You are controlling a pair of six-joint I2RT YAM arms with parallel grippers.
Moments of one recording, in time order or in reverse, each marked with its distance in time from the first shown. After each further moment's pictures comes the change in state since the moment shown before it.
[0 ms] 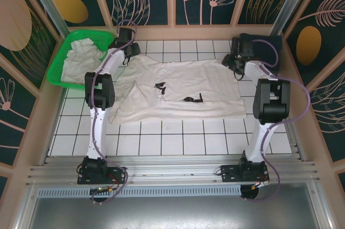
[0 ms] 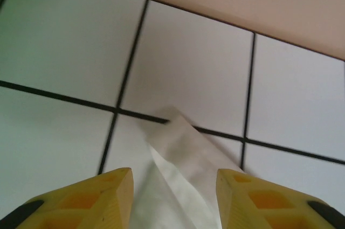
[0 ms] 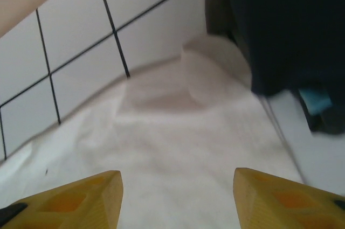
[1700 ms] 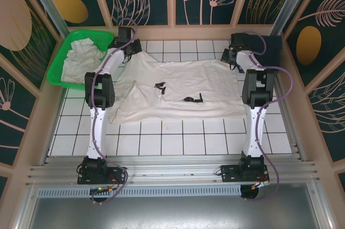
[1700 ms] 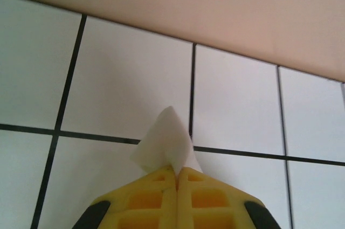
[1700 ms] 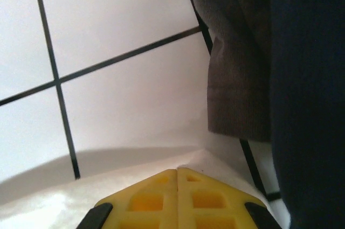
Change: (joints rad) left arm 0.002 -0.019 -0.009 0.079 0.153 0.019; right arm 0.016 0.361 0.452 -0.173 0.121 -0.158
